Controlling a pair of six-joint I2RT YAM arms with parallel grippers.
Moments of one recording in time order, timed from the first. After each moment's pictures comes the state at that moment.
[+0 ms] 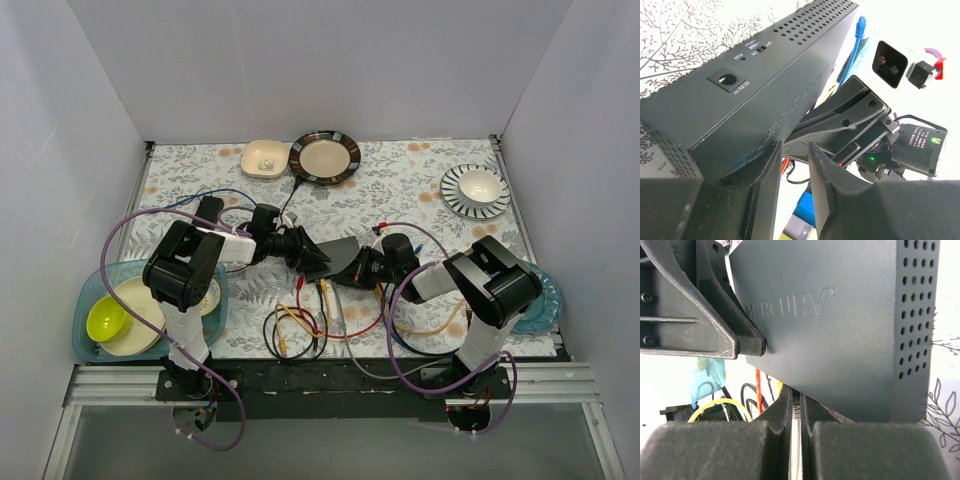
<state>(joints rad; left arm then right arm) -0.42 1.91 0.88 0.24 0.79 -1.15 0.59 1.76 0.51 0.67 -0.47 0.99</state>
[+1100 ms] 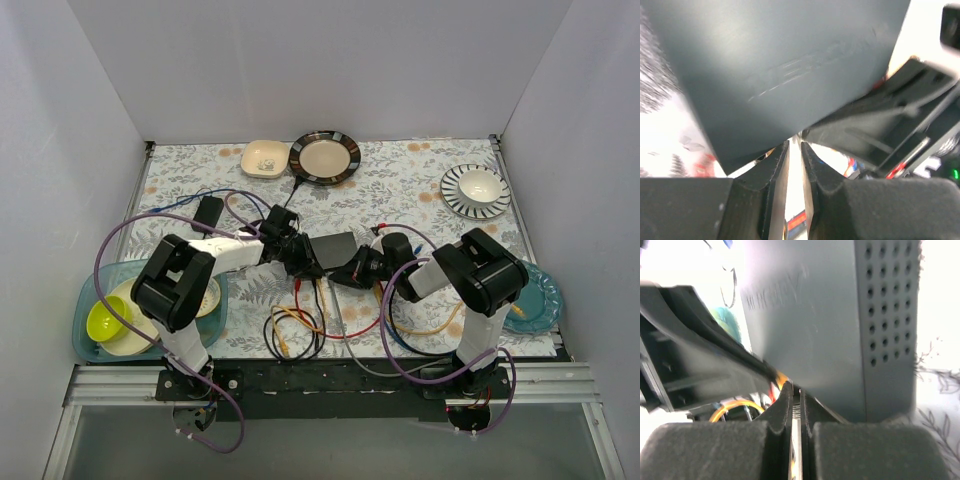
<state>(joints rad) -0.55 1.75 0.94 -0.17 0.42 -0.87 0.57 1.86 0.54 0.80 -0.54 1.12</state>
